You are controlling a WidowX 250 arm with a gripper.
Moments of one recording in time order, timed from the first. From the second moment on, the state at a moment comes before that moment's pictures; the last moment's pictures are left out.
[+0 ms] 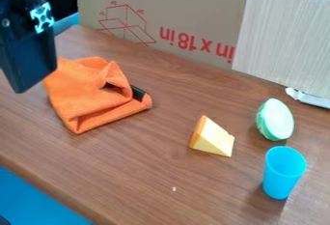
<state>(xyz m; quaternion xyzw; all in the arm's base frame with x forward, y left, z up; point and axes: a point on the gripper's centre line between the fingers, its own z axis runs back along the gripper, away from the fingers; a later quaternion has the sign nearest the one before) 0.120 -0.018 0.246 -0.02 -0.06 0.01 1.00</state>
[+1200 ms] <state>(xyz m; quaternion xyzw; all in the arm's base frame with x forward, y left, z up) 0.250 0.093 0.159 0.04 -0.06 0.13 0.99</state>
